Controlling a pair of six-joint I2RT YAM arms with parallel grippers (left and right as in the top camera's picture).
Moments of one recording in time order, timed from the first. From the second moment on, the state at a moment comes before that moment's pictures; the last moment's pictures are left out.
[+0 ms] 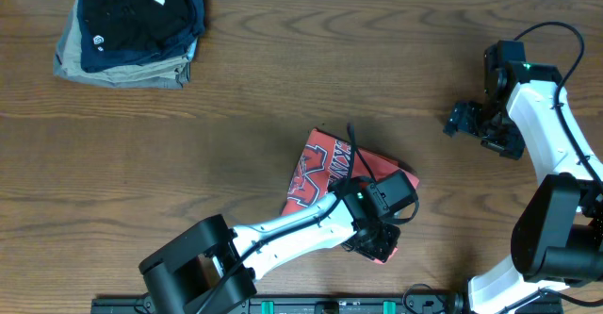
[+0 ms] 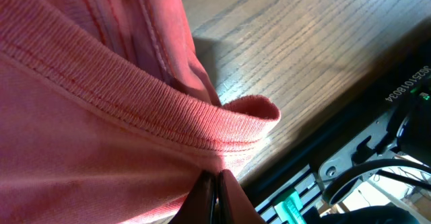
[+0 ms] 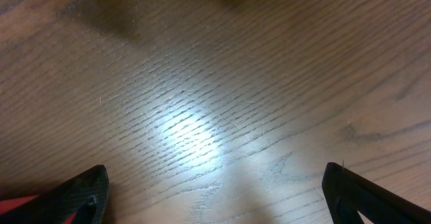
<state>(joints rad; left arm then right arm) -1.11 1.79 1.15 -0.70 0.36 -0.60 -0.09 1.79 1.35 -1.11 0.12 0.41</state>
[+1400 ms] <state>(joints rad) -0.97 1.87 1.23 -0.32 0.32 -0.63 -0.09 1.79 1.35 -1.11 0.12 0.41</state>
